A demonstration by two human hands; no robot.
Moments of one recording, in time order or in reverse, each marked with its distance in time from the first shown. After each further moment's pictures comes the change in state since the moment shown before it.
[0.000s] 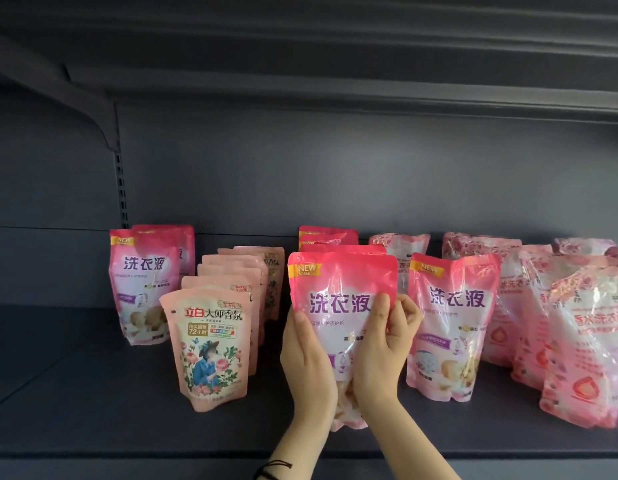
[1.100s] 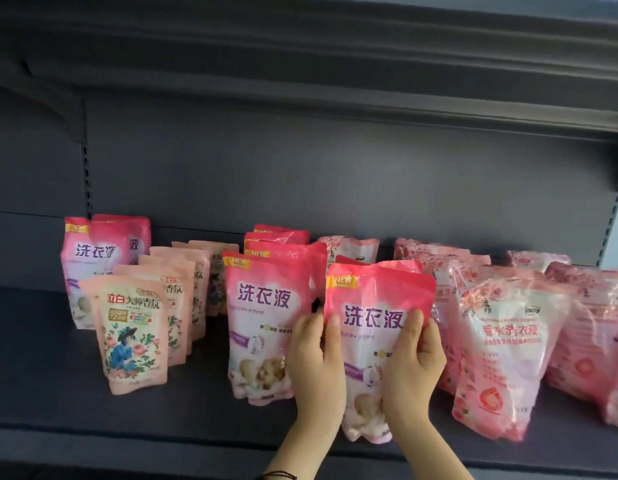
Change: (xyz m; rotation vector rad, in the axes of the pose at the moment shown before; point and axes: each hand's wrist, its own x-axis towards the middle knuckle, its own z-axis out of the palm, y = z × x) left_hand -0.063 -0.007 0.105 0.380 -0.020 0.306; right_hand 0.079 -0.004 -0.132 -0.125 0.004 0.036
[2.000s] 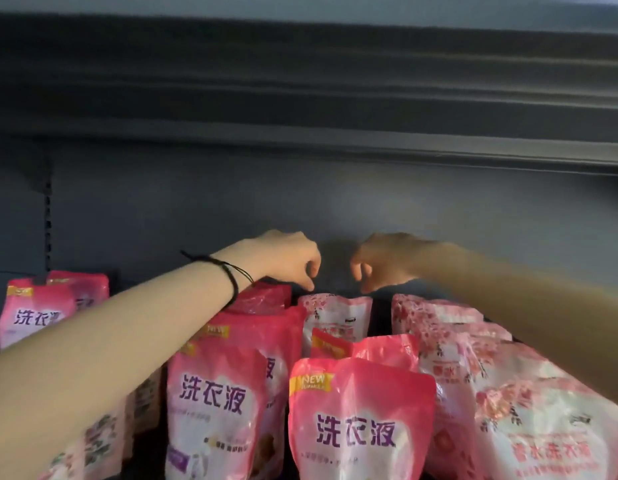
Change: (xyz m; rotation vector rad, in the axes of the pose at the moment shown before) left_hand 0.270 0.059 0.048 1.259 -0.985 0.548; right_hand 0.237 -0.094 0.115 -1.530 -1.287 -0.794
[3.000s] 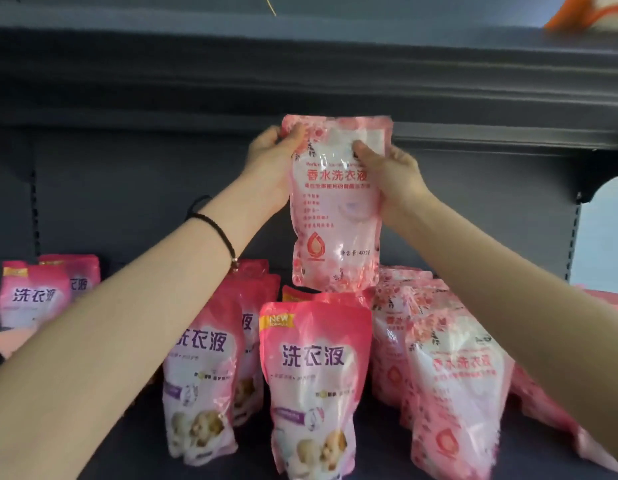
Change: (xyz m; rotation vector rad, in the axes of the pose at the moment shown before) left_hand -0.028 0.065 -0.080 -1.990 0.755 -0.205; right_hand -0.071 -0.003 -0.038 1.966 0.833 0.259
